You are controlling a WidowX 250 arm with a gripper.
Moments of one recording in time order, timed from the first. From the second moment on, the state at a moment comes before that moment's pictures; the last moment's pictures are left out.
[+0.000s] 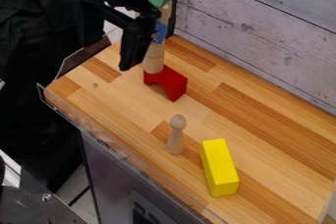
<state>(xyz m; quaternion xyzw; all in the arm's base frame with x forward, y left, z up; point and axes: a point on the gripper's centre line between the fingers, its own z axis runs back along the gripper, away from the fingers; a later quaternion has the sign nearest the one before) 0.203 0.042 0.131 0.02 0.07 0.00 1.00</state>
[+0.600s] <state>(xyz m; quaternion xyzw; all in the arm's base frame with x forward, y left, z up) 0.200 0.006 0.112 0.01 0.07 0.00 1.00</state>
